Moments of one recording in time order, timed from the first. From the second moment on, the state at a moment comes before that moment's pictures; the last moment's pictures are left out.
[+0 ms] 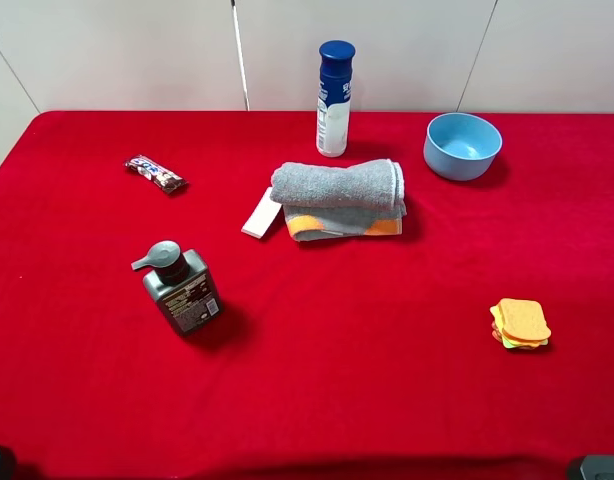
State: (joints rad) left arm -0.03 0.00 -0.48 0.02 1.07 -0.12; right arm 0.21 -0.01 -0.54 0.03 1.22 0.03
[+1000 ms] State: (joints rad) left arm -0.03 0.00 -0.48 0.02 1.07 -0.12; right arm 0.21 -0.01 -0.54 0.03 1.22 0.03
